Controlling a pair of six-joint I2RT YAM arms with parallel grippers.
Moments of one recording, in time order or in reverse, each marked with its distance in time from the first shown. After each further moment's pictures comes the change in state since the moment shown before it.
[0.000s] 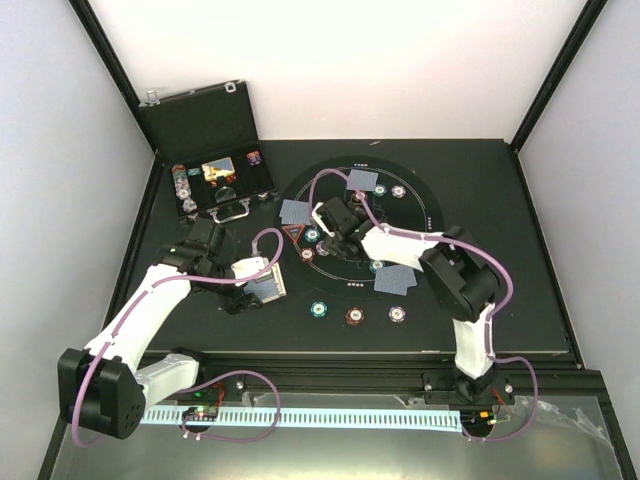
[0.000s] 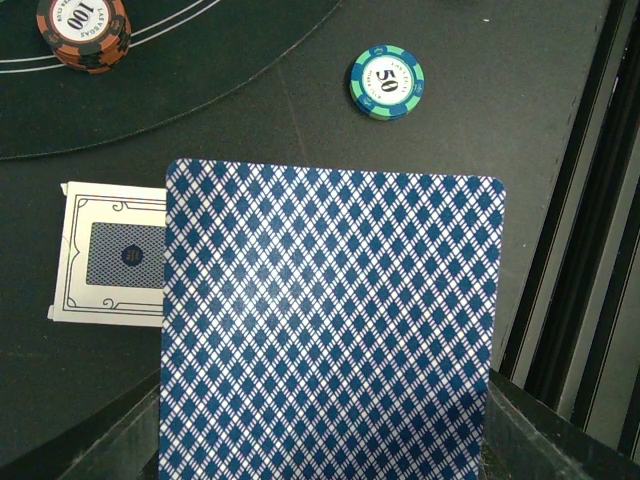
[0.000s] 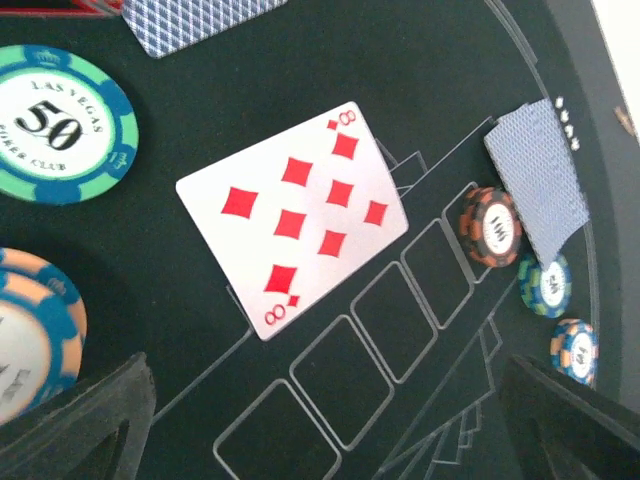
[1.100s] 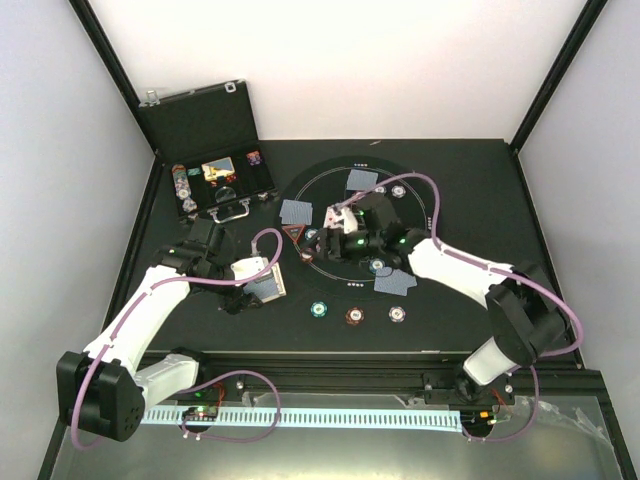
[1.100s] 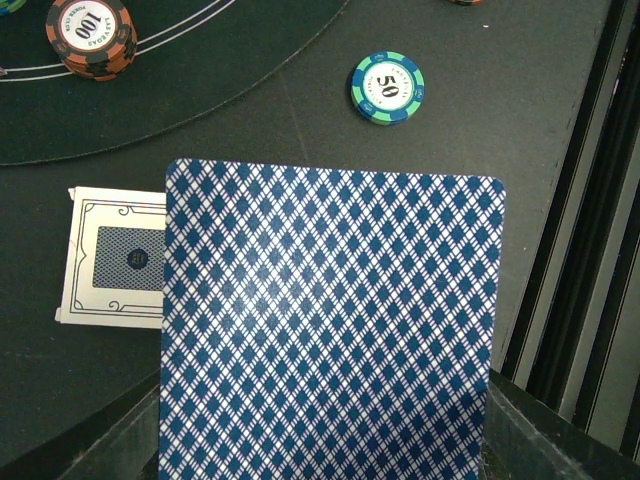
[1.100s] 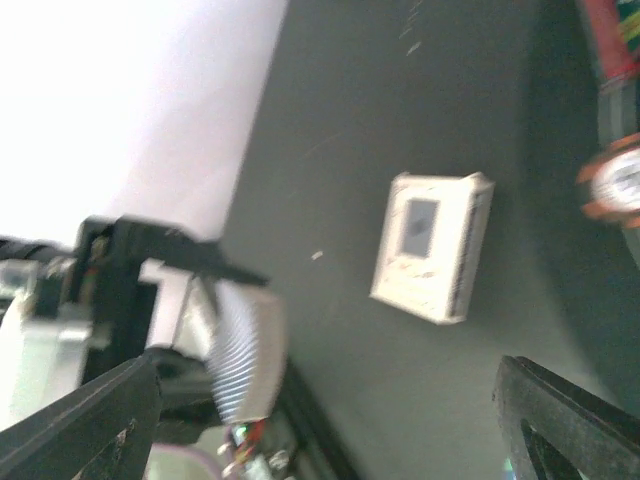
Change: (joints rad) left arm 0.000 -0.013 0.000 0.002 0.002 -0.001; right arm -0.107 -0.432 -0.280 0.127 -1.077 1.146
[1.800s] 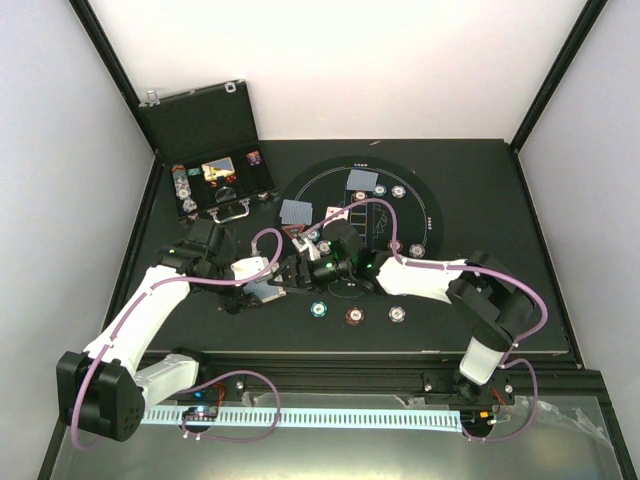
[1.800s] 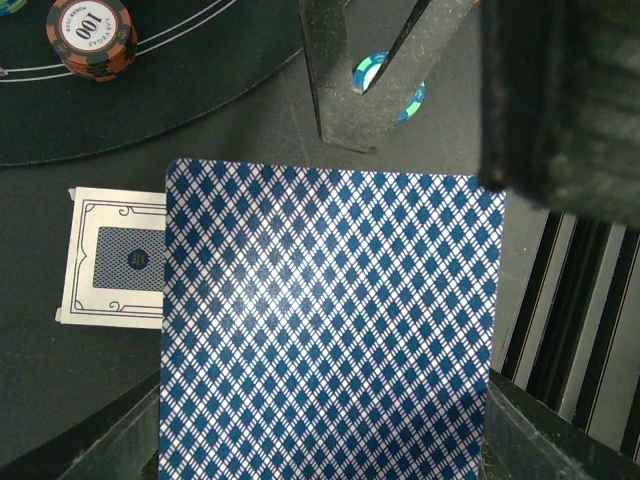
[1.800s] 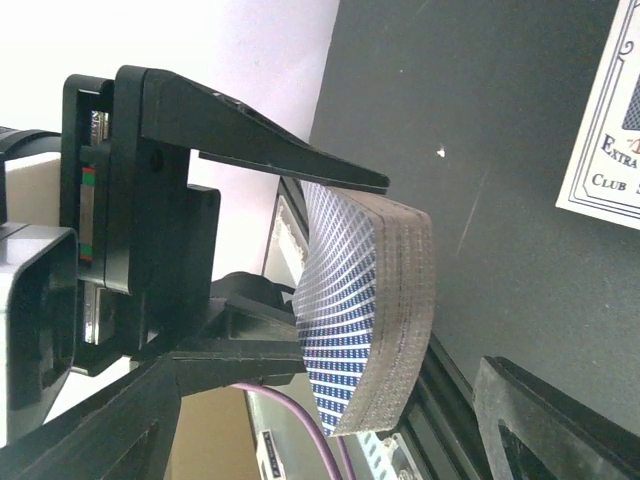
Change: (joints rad) left arm 0.000 0.000 0.000 0.001 0.000 0.000; right arm 0.241 0.160 -0.048 0.365 -0.140 0.313
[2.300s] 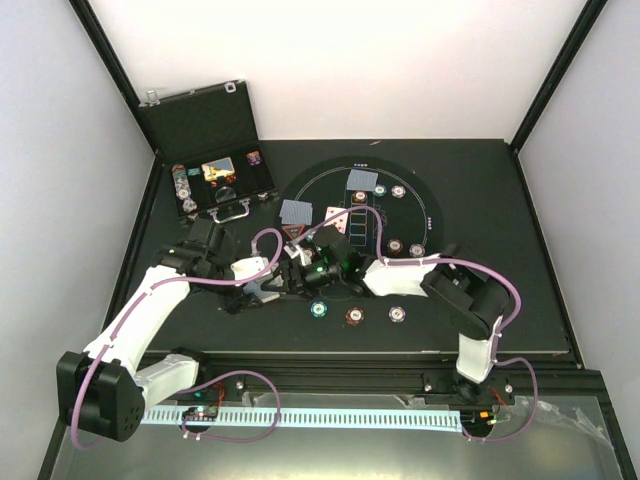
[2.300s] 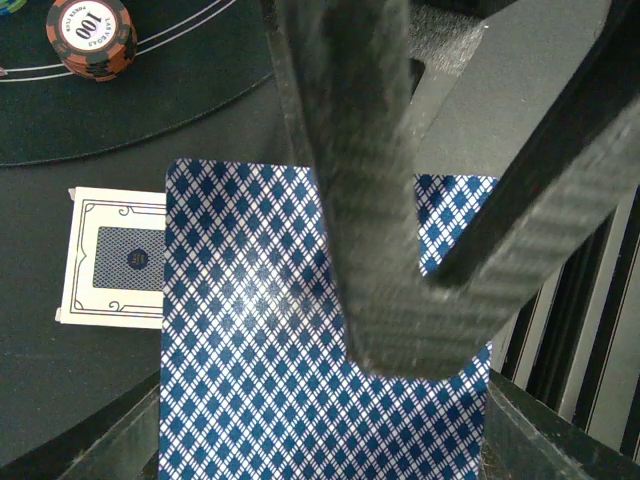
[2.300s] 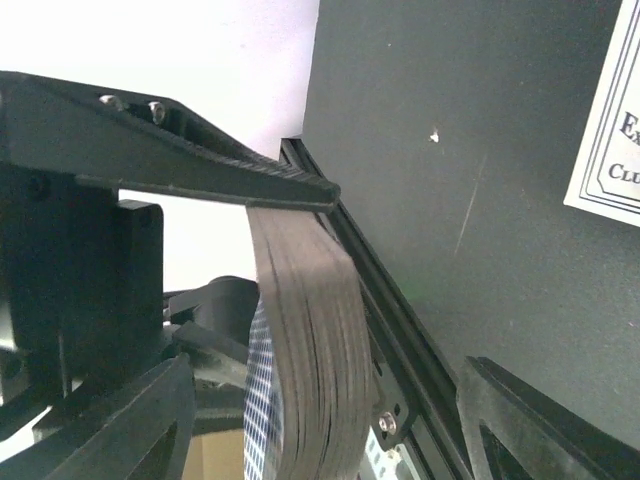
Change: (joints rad) left arm 0.000 0.000 0.000 0.000 0.000 0.000; right arm 0.023 0.121 0.016 0.119 -0.029 0.076
